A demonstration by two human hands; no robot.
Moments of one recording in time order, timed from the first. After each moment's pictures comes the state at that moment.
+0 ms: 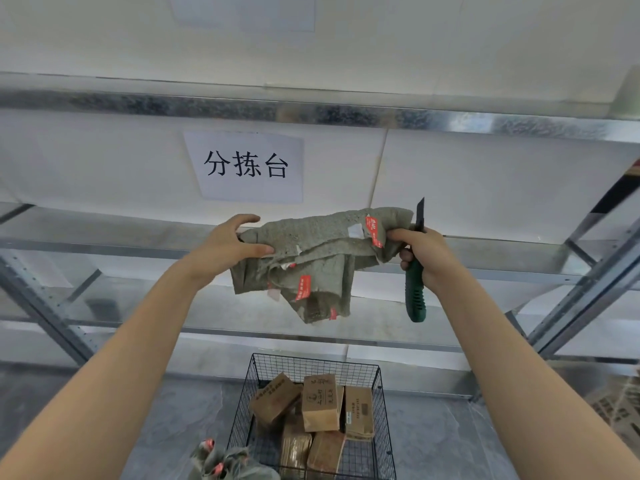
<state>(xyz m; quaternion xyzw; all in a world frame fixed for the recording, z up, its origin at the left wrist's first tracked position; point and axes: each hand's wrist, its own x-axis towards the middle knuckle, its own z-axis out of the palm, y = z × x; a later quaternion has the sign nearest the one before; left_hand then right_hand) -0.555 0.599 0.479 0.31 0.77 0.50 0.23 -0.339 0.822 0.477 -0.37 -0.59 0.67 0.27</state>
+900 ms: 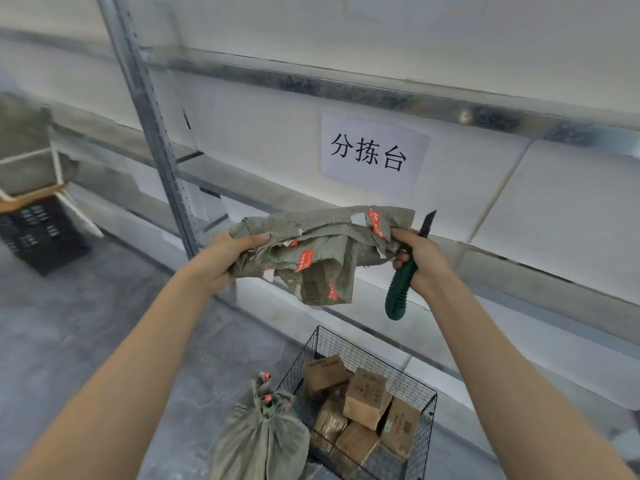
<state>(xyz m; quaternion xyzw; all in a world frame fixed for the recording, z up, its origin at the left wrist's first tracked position) -0.510 0.450 0.451 0.05 0.64 0.73 0.22 -0.425 0.737 0.445 -0.23 -0.51 0.82 0.14</state>
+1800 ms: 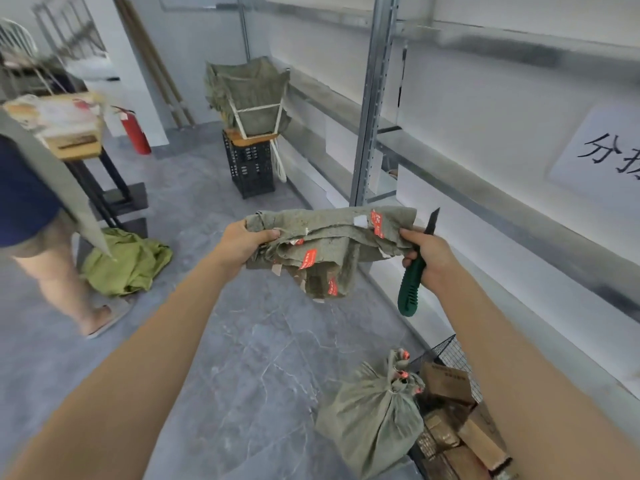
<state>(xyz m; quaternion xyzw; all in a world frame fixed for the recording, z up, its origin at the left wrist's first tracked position) -0.431 0.130 0.410 -0.18 0.71 0.68 -0.03 -0.496 0.429 0.400 -0.12 -0.60 0.79 -0.11</state>
